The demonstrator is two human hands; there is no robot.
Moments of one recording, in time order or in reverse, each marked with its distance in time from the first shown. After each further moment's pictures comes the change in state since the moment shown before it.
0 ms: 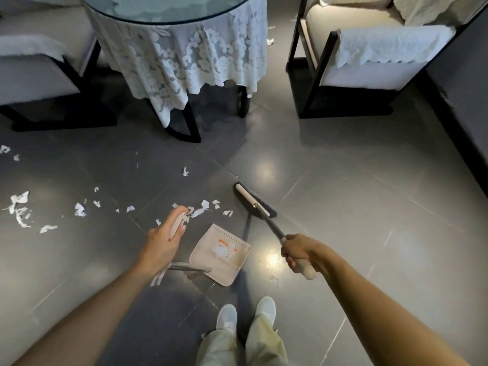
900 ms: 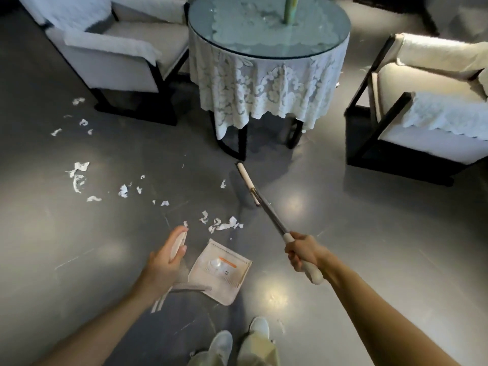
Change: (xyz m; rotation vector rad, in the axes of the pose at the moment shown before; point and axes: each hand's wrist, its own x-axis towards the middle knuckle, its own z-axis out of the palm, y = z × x) left_hand -0.043 -0.028 -0.041 -0.218 0.230 -0.240; right_hand 0.009 -0.102 0.004 0.166 -0.071 -0.233
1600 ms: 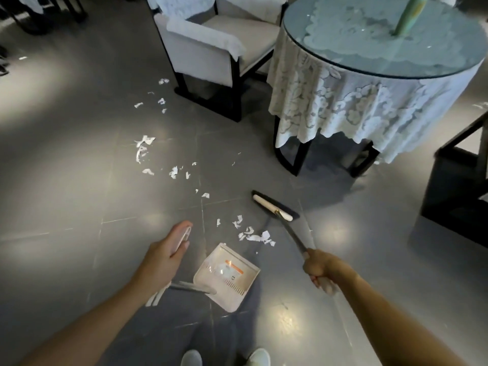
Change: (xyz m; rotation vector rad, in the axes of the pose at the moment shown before) left_hand 0.034 -0.022 -0.014 0.019 0.206 -0.118; right_hand 0.125 -0.077 0.024 -1.063 -0.173 -0.018
